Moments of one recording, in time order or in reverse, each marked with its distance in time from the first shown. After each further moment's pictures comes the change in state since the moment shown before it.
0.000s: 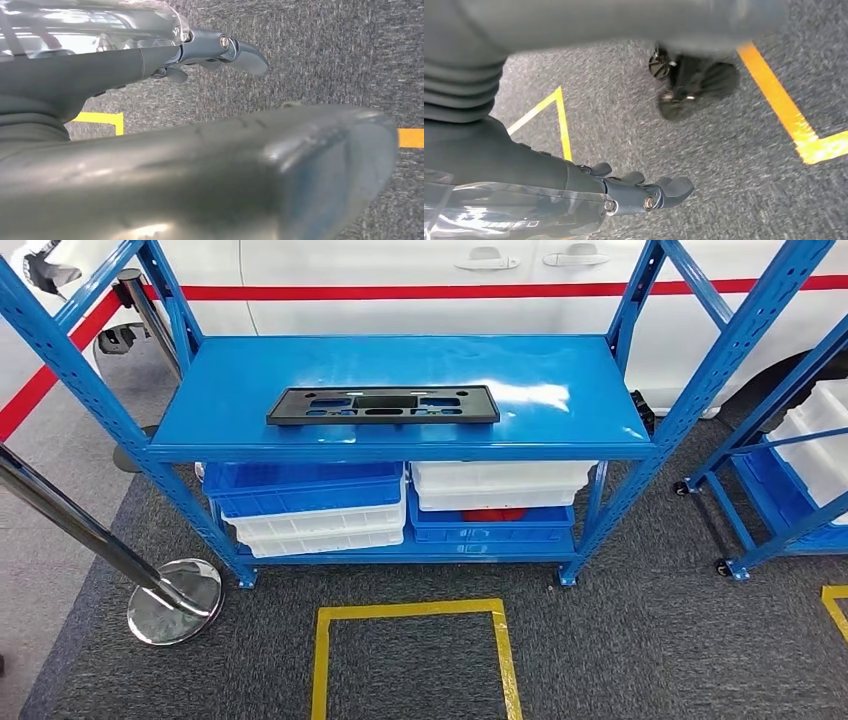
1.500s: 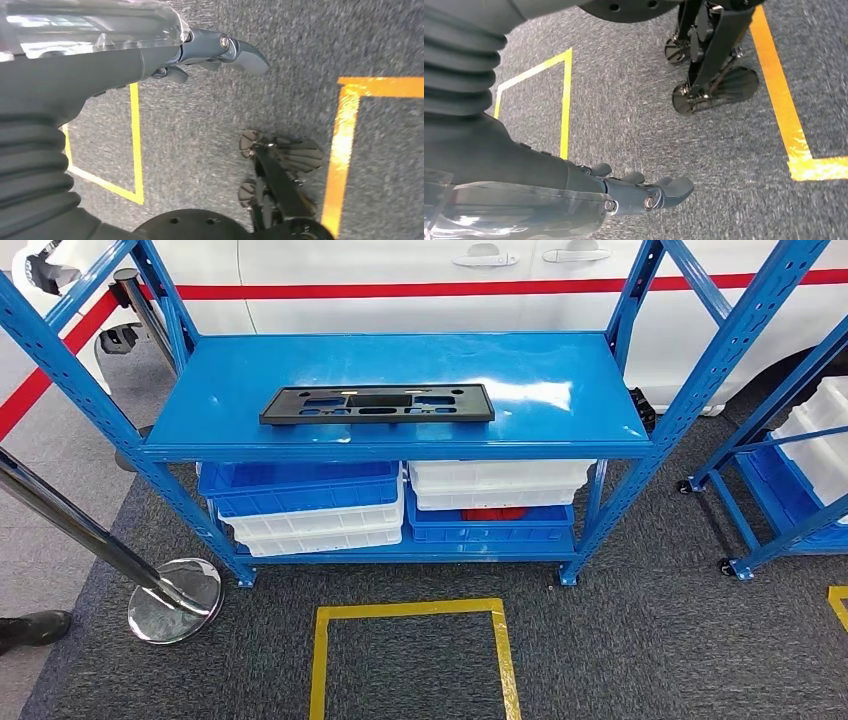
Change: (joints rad) left arm 0.114 -0.024 -0.169 -0.109 0.282 -0.104 0.076; right arm 0.139 -0.037 0.794 -0.107 -0.569 0.043 -0.006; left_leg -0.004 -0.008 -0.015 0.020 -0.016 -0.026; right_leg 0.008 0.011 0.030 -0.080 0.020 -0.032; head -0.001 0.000
